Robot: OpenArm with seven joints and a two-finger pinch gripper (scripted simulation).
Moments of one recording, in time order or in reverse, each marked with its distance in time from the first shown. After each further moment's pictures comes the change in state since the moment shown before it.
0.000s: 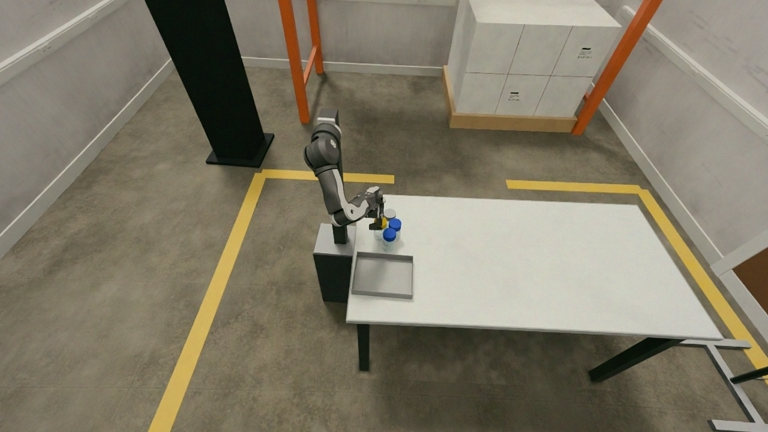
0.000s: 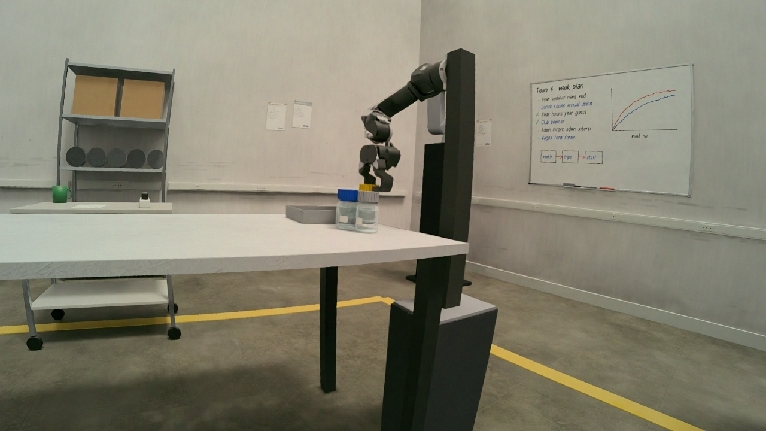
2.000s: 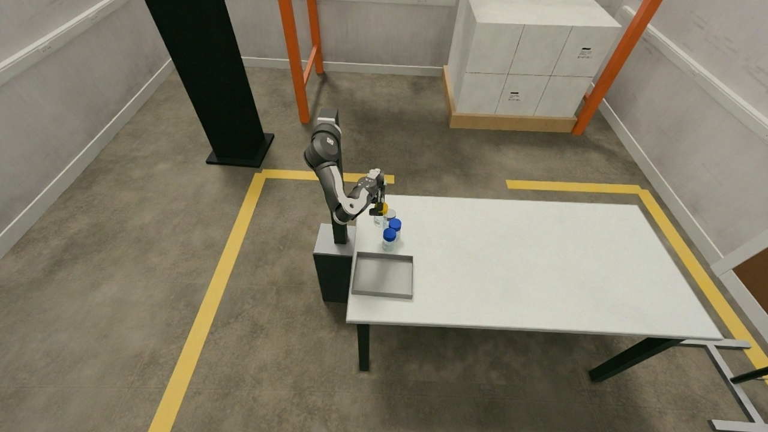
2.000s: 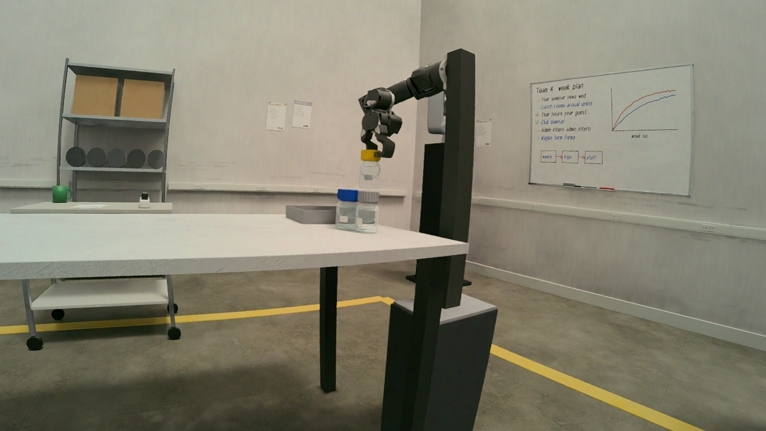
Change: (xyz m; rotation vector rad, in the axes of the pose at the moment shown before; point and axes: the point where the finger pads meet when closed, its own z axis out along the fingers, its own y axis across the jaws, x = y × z) arm -0.001 0.000 -0.093 0.005 0.005 0.008
